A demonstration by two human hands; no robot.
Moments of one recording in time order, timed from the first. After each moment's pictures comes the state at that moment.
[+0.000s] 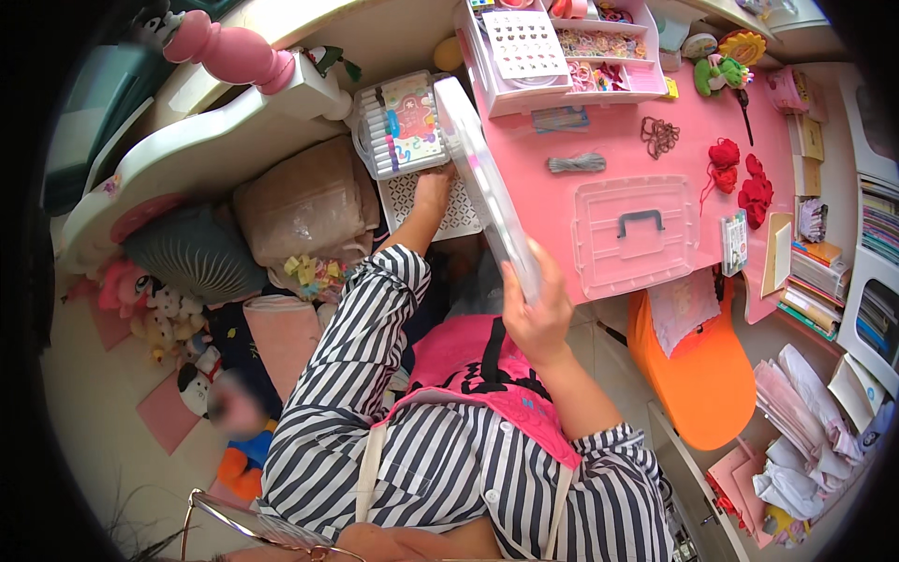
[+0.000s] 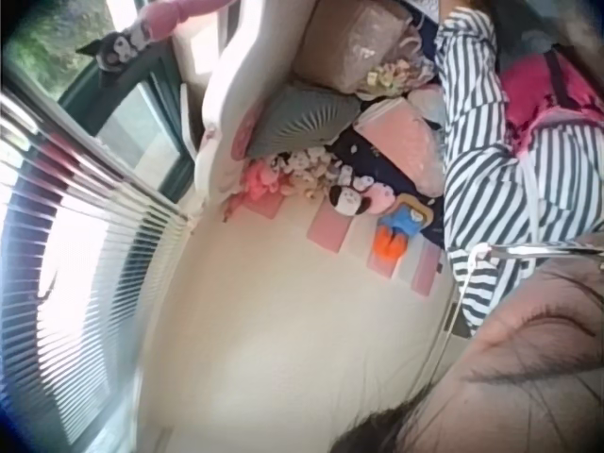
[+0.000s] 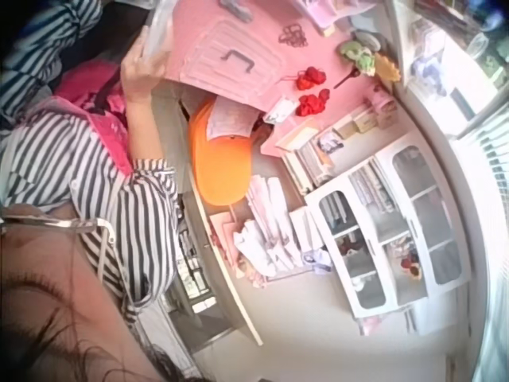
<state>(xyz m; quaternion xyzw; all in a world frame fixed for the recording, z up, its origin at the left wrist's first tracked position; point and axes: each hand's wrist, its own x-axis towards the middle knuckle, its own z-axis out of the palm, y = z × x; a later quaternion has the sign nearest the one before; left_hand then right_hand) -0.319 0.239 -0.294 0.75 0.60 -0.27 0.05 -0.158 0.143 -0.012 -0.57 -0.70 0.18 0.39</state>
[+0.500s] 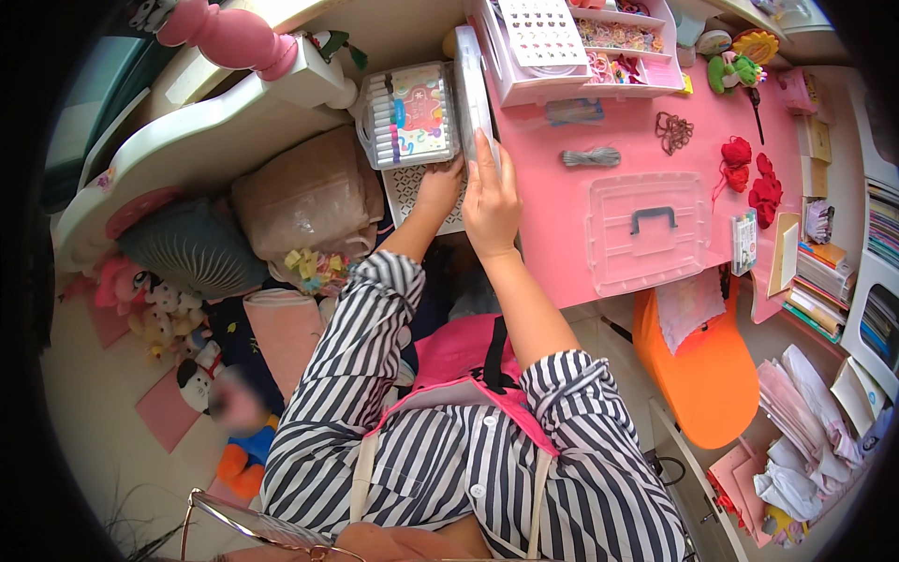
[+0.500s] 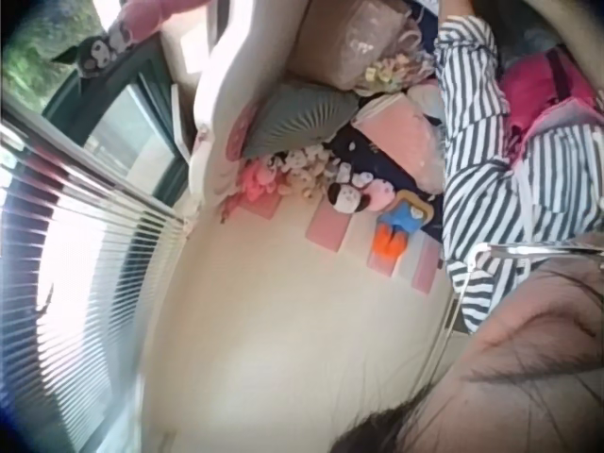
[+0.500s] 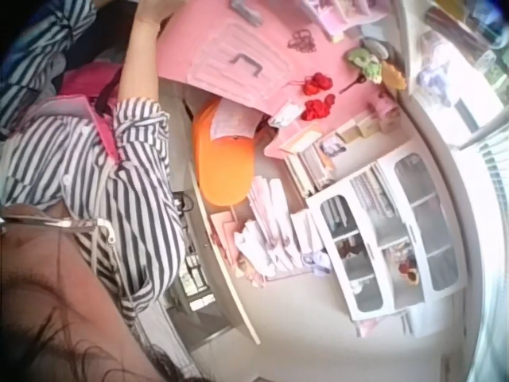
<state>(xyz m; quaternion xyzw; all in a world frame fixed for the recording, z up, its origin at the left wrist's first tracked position) -0.334 0.217 -0.295 0.79 0.60 -0.11 0.12 -0.232 0.216 -0.118 -0.59 -0.69 0.18 0.38</state>
